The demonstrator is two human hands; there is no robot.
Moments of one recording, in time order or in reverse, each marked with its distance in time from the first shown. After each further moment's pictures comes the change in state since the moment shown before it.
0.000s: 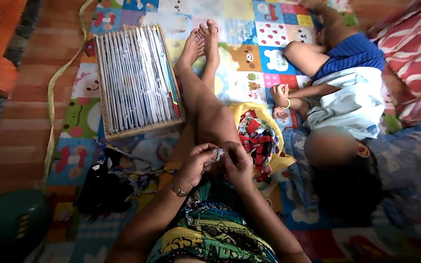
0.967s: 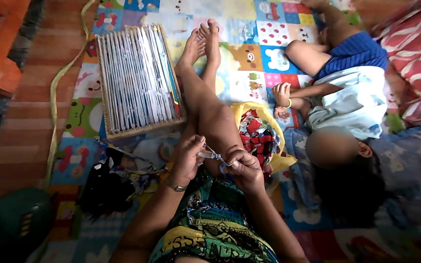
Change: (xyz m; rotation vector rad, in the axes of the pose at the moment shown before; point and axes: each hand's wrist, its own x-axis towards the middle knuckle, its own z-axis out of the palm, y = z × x) left_hand 0.005 0.004 -0.008 0.029 0.239 0.164; right_hand -0.004 -0.007 -0.020 0.874 -0.195 0.226
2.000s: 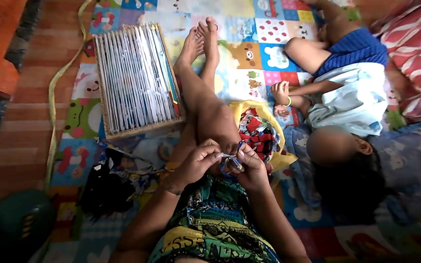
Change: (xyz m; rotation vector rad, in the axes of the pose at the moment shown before) left_hand 0.003 -0.006 -0.014 0.440 -0.578 0.393; right_hand 0.002 -0.010 -0.003 0.332 0.169 0.251
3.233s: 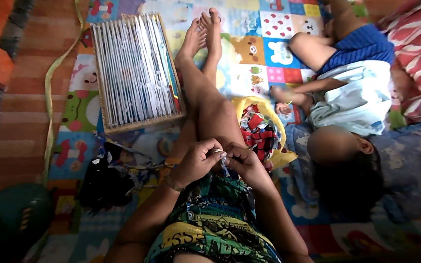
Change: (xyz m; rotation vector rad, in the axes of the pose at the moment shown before) left_hand -0.001 -0.002 0.007 0.166 0.117 0.061; right_hand -0.002 -0.017 0.008 -0.999 -0.102 0.020
